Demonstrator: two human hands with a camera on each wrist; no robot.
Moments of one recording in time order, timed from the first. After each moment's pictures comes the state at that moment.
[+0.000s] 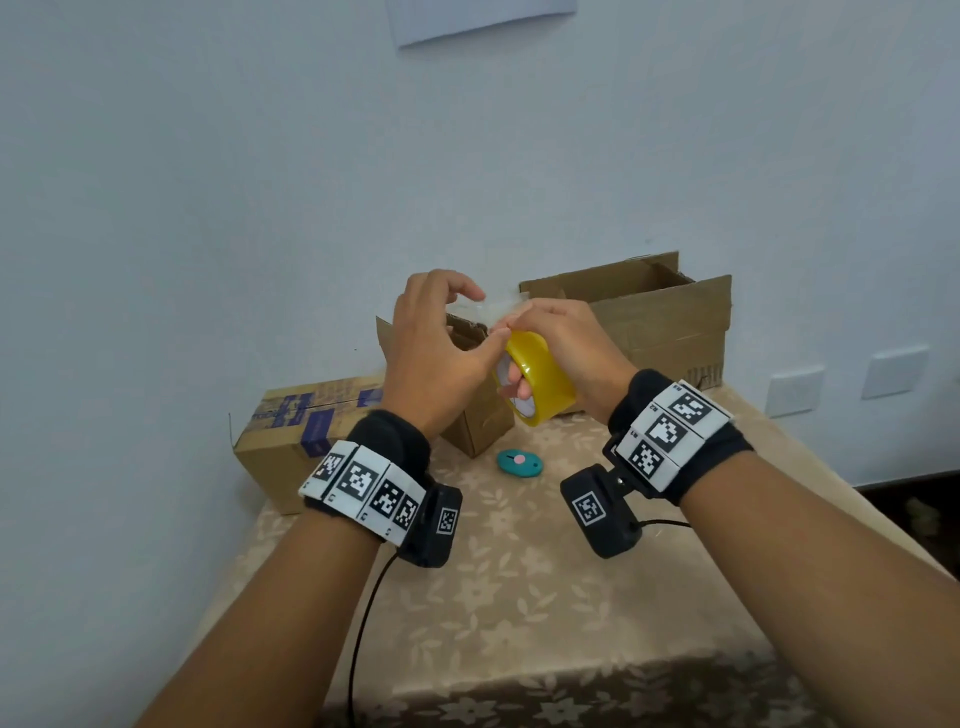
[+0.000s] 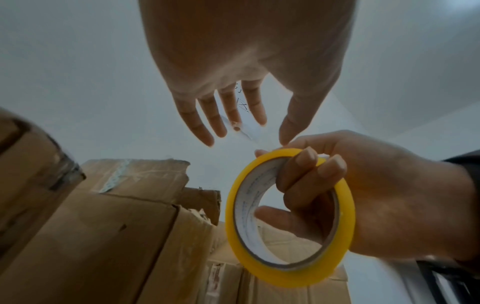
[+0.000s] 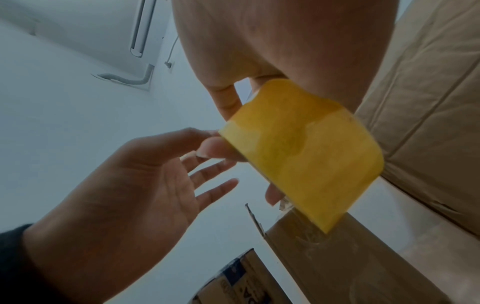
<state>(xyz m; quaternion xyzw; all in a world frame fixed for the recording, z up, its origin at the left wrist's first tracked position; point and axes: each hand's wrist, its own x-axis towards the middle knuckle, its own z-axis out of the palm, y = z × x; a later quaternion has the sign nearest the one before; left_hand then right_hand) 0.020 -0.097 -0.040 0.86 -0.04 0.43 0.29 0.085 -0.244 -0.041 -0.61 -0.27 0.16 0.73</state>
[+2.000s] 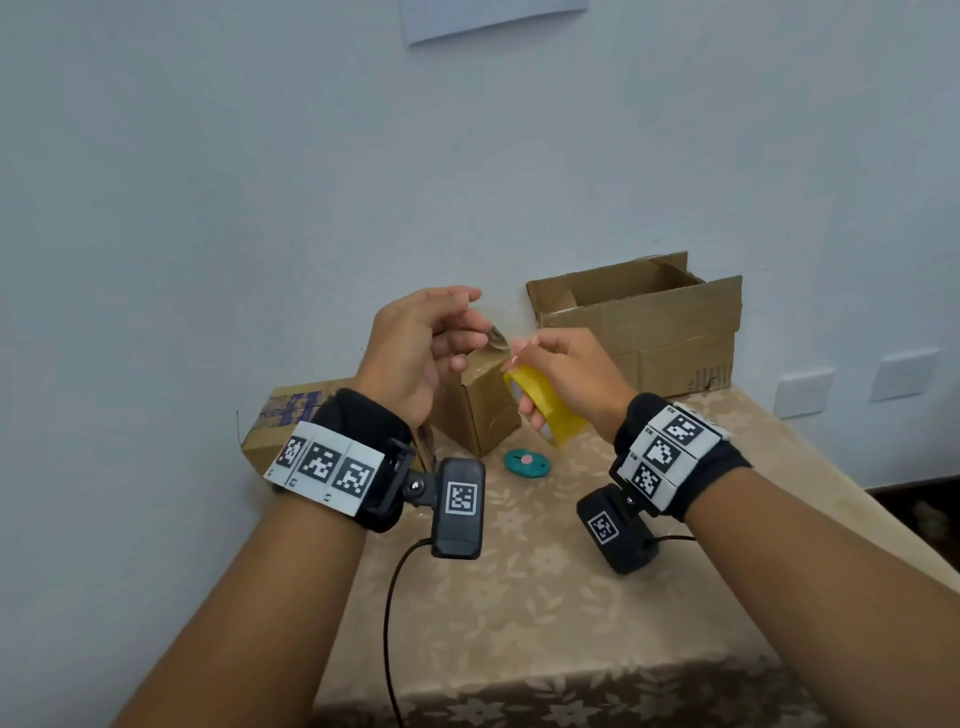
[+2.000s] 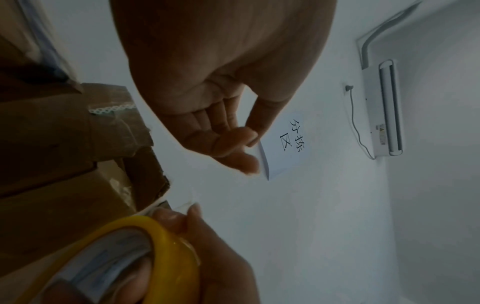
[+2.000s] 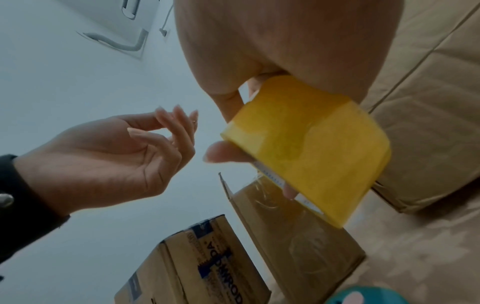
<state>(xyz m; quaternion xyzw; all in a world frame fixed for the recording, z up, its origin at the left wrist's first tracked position) 0.004 -0.096 -0.006 0.65 0.08 0.23 0.72 0.102 -0.235 -0.078 -0.67 -0.31 0.12 0.67</state>
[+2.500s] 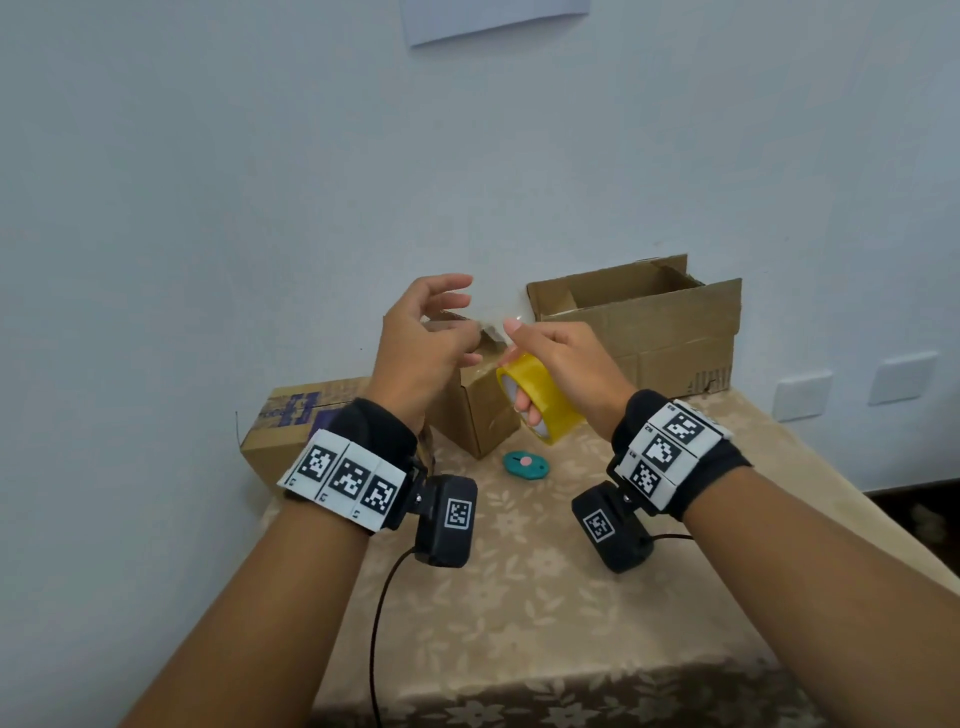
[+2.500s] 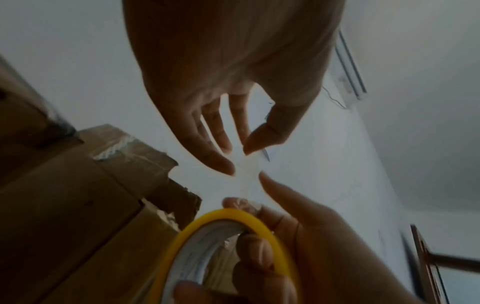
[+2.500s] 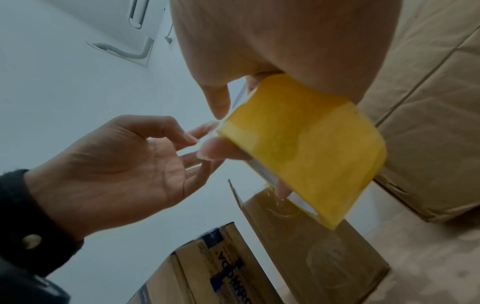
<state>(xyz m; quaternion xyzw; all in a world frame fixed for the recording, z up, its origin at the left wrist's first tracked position) 0.010 -0.091 -0.023 0.77 0.04 0.32 0.55 0.094 -0.236 -0.065 -0.63 -0.32 0.14 0.69</state>
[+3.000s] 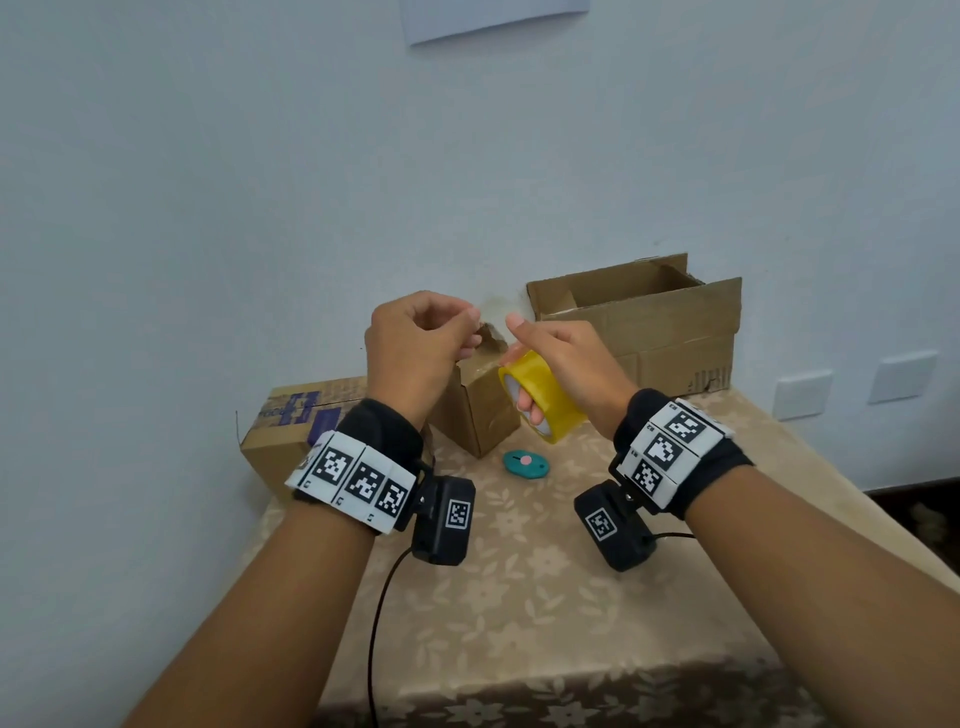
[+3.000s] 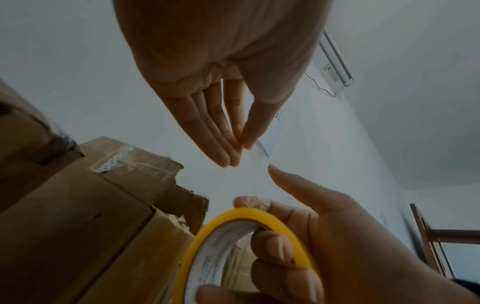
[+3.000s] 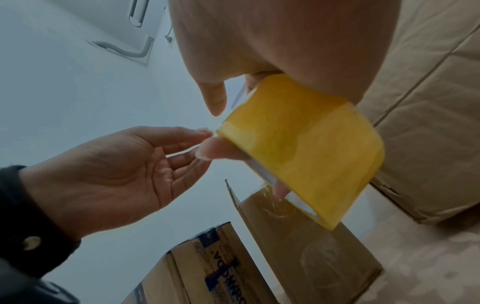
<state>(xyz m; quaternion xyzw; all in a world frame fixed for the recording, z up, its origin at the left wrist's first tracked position) 0.017 -0.086 -0.029 0.77 0.06 0.38 0.51 0.095 -0.239 -0.066 -0.64 -0.32 0.13 0.69</state>
